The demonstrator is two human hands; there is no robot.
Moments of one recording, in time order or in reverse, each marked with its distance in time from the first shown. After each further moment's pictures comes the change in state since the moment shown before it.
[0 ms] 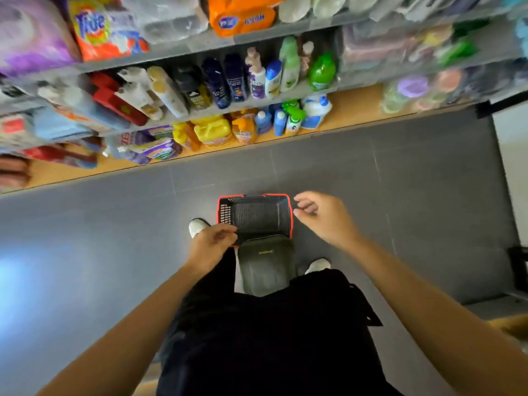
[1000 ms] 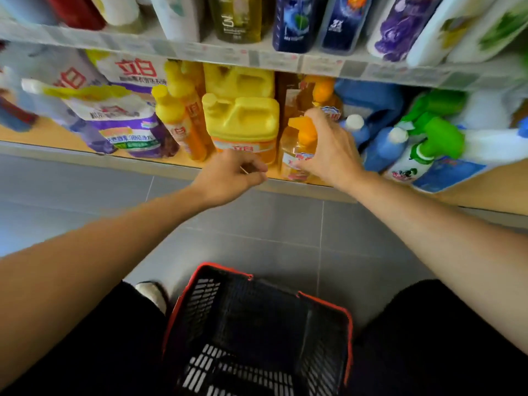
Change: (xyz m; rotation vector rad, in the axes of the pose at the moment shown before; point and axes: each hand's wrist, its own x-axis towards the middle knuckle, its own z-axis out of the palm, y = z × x) left_hand 0.481 -0.135 0.037 0.227 0.290 0.348; right_hand 0.565 0.137 0.234 -0.453 0.305 -0.860
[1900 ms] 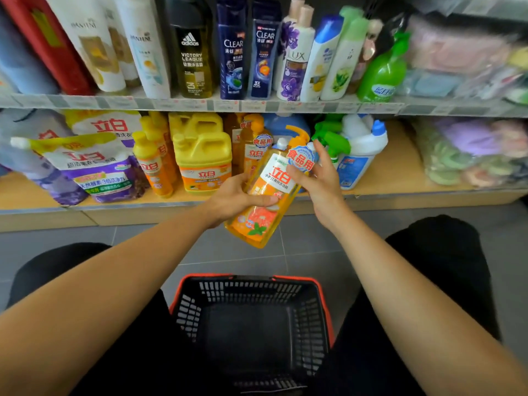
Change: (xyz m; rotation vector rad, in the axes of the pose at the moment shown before) left_hand -0.050 0.039 0.040 -0.629 -0.312 0.114; right_hand -0.138 -0.085 -0.078 1.058 0.392 0.530
